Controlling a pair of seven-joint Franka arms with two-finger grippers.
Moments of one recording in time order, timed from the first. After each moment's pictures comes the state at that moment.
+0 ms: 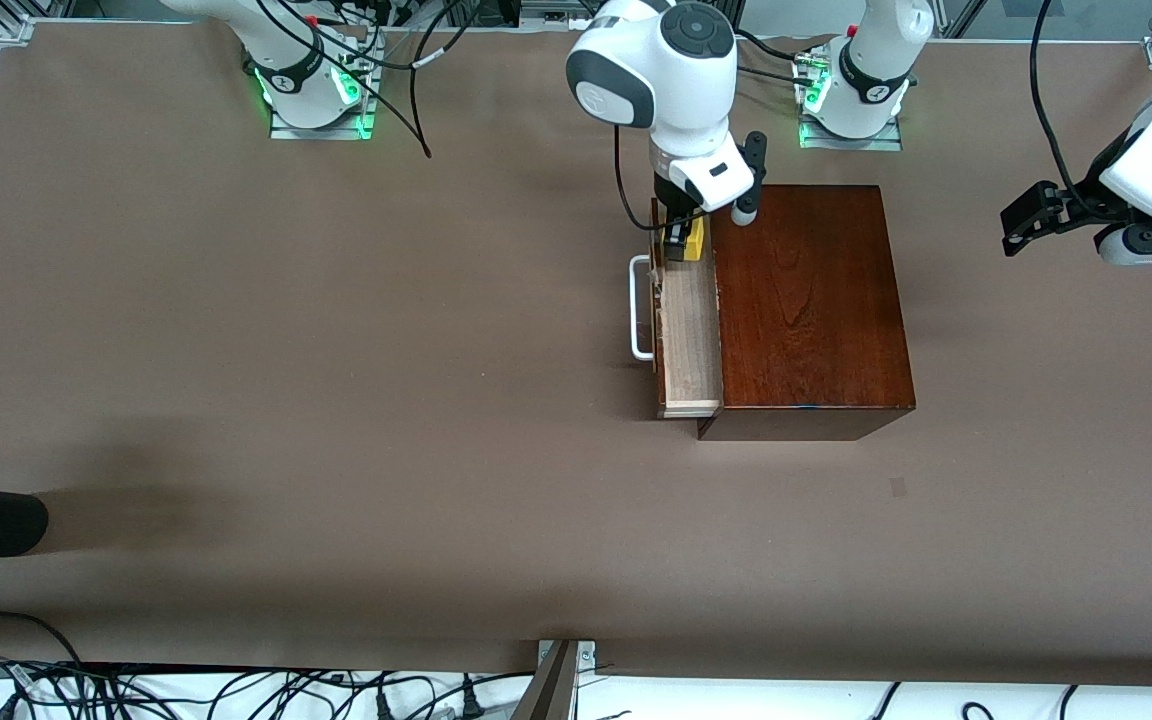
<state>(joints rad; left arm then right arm) -0.04 -0.05 -0.02 -1.67 0.07 1.60 -0.09 0.94 0.79 0.15 -1.07 -0.17 1.97 -0.31</state>
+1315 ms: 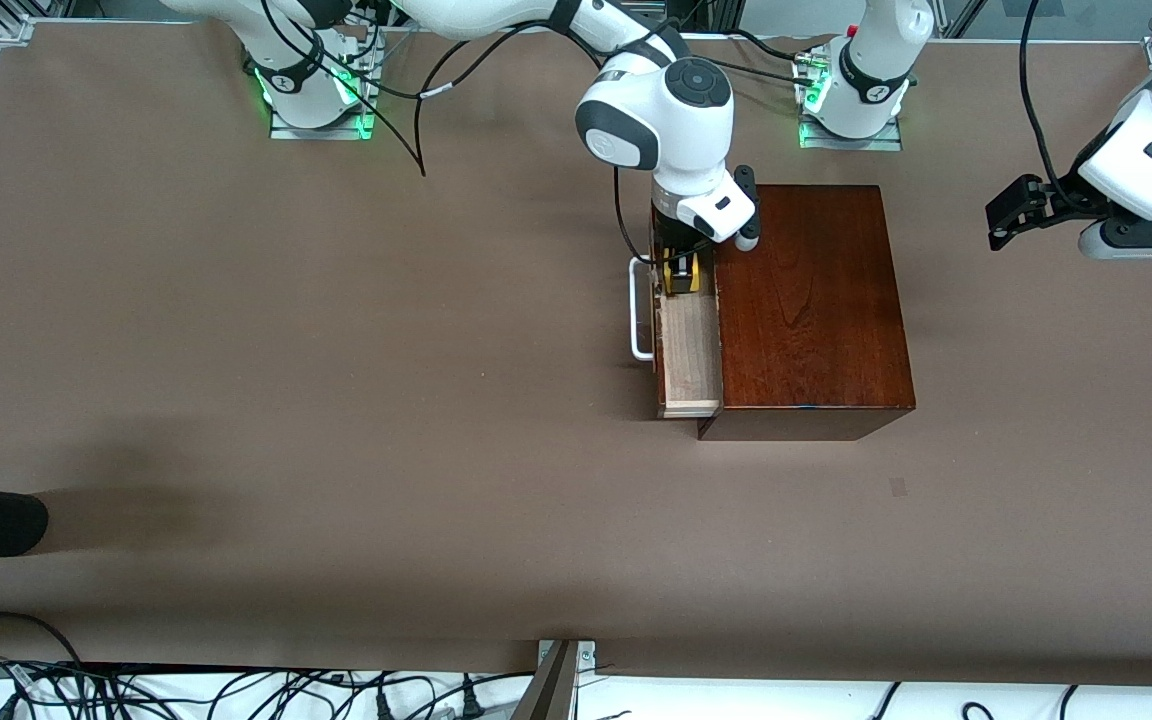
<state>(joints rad) -0.06 -0.05 -0.03 -1.67 0.07 1.58 -0.09 0.94 0.89 0.14 -1.06 -0.25 2.08 -0.43</state>
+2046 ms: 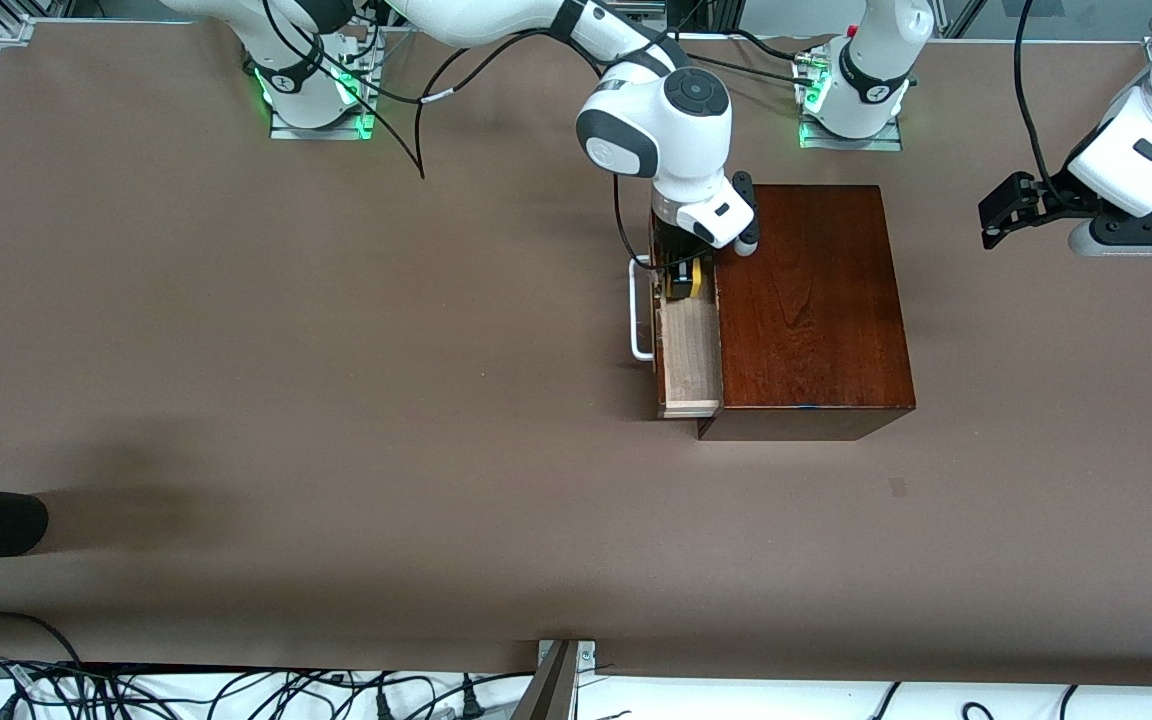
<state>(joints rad) -0.06 -0.05 -0.04 -1.66 0.07 1.58 -0.09 0.94 0.90 0.13 -1.06 -0.25 2.09 -0.44</state>
